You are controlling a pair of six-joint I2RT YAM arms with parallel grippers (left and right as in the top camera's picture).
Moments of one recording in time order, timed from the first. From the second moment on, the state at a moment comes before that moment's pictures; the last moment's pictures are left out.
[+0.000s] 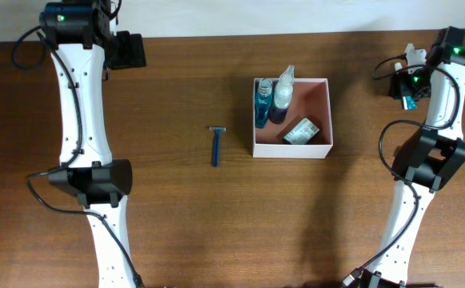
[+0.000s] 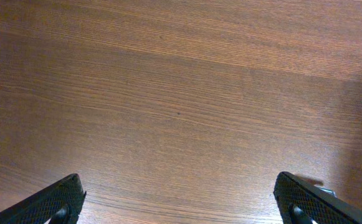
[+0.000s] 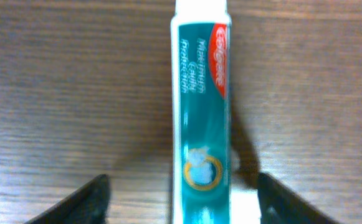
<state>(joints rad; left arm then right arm) -0.01 2.43 2.94 -1.65 -0.12 -0.14 -0.41 2.86 2.84 -1.26 -0.10 -0.45</state>
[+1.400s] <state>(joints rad) -0.01 2.43 2.94 -1.65 -0.12 -0.14 -0.40 2.86 2.83 -1.24 -0.09 -0.22</state>
